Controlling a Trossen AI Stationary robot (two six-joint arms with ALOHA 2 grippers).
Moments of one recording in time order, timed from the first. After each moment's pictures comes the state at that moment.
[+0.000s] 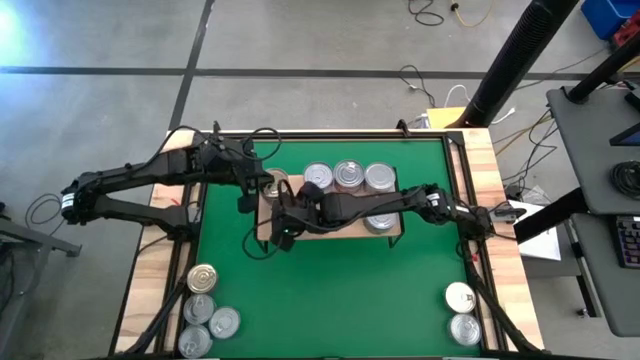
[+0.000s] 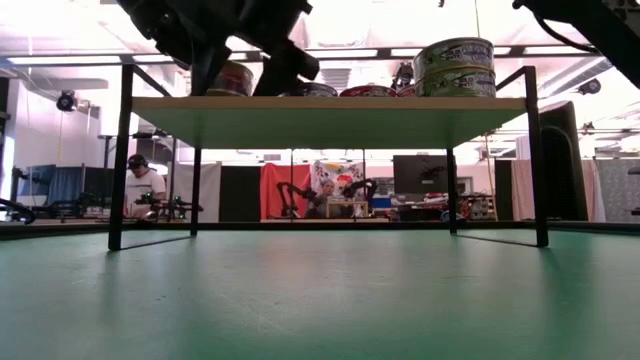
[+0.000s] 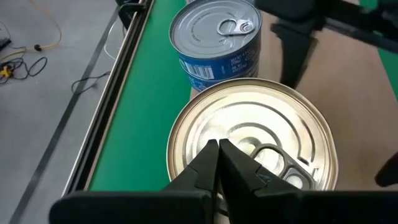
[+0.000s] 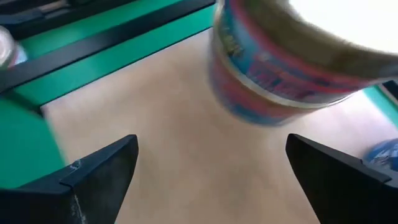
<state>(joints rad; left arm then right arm) 0.26 1.05 0.98 -0.68 -0.04 0.23 0.13 2.34 2.35 -0.95 0.45 0.48</state>
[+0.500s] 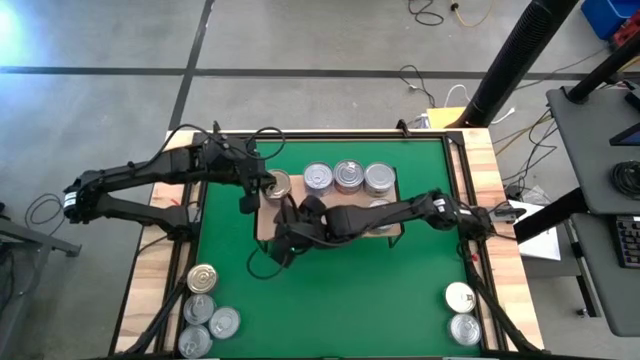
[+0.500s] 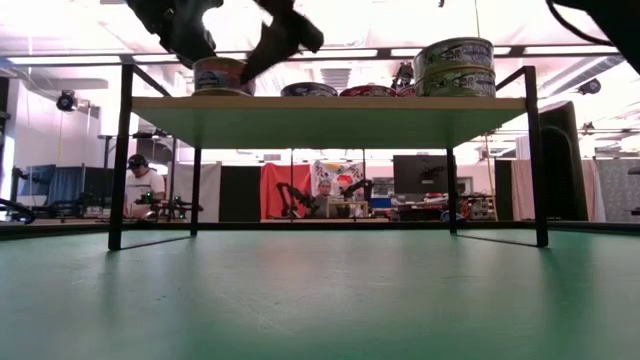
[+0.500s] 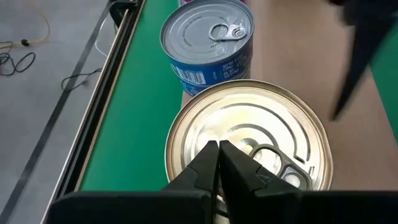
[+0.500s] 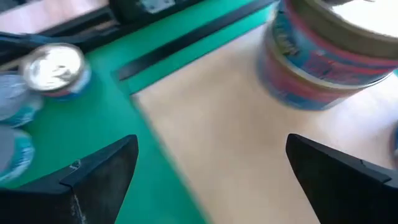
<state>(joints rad) 0.26 1.06 1.03 -0.69 -0.02 0.22 0.21 2.31 2.35 -0.94 0.46 0.59</state>
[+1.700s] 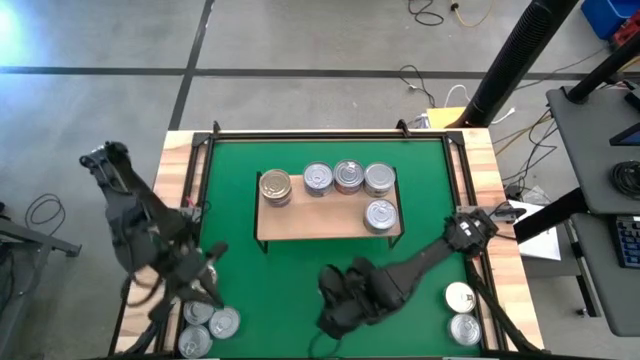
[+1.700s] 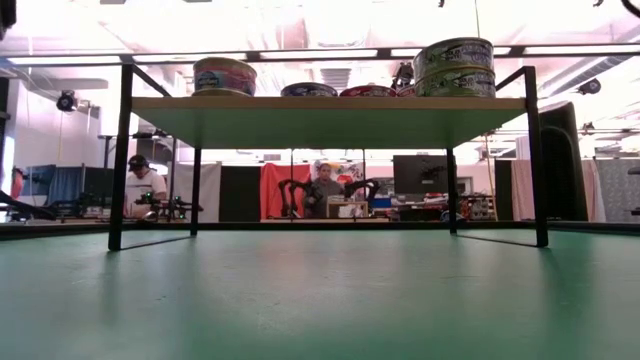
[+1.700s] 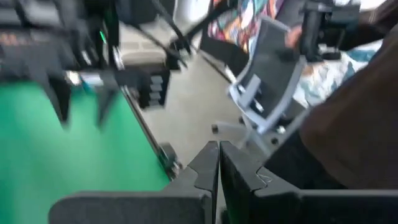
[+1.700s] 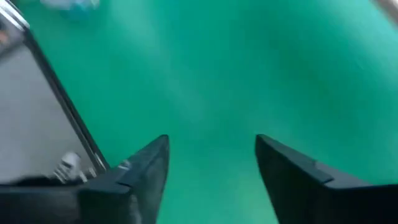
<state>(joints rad) -0.89 0.97 1.08 -0.39 -0.22 -0.36 0.55 2.24 2.36 -1.34 0.32 1.09</state>
